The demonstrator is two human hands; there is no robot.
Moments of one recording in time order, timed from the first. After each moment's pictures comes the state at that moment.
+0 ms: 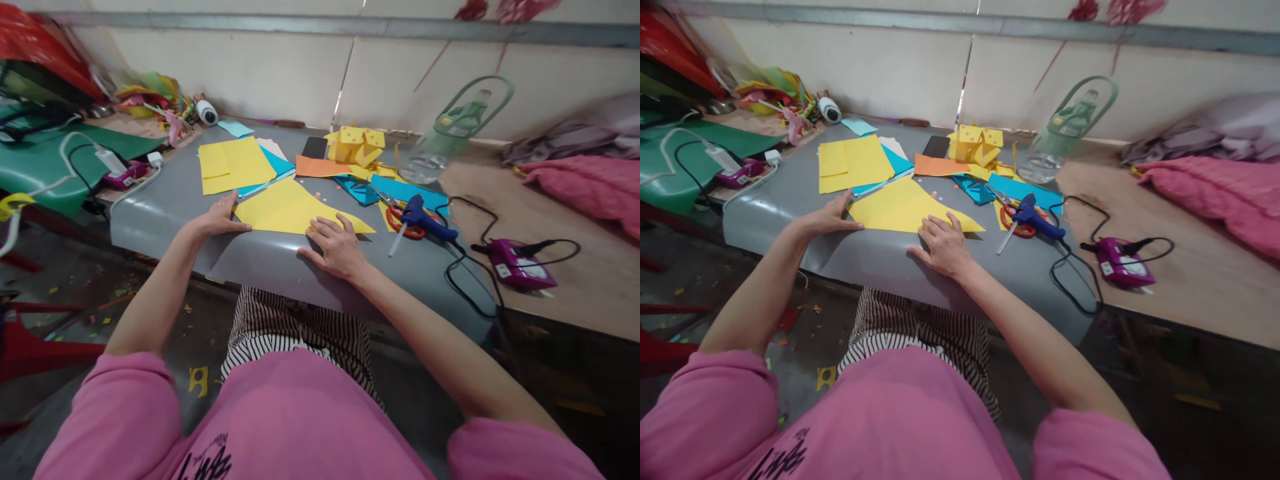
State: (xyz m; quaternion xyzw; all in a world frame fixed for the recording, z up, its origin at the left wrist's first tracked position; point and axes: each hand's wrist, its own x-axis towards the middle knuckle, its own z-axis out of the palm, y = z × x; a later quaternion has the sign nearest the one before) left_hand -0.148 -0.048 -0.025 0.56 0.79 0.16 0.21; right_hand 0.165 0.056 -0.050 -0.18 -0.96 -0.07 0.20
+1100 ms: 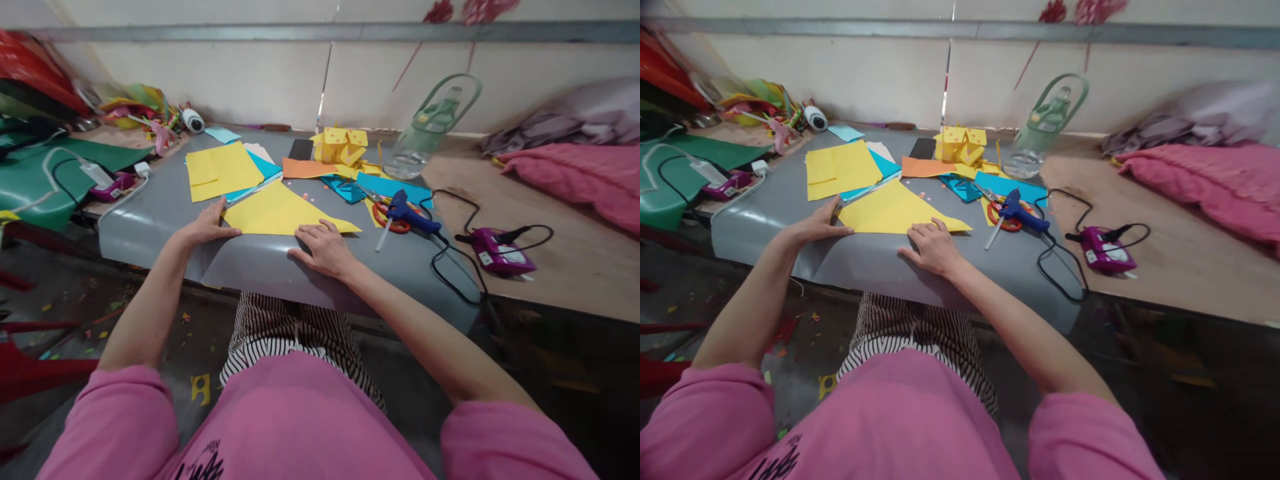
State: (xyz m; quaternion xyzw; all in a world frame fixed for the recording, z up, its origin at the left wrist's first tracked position) left_hand -0.146 -0.053 -0.024 0.56 0.78 0.17 0.21; right_hand 0.165 0.054 -0.047 -0.19 -0.97 -0.01 0.17
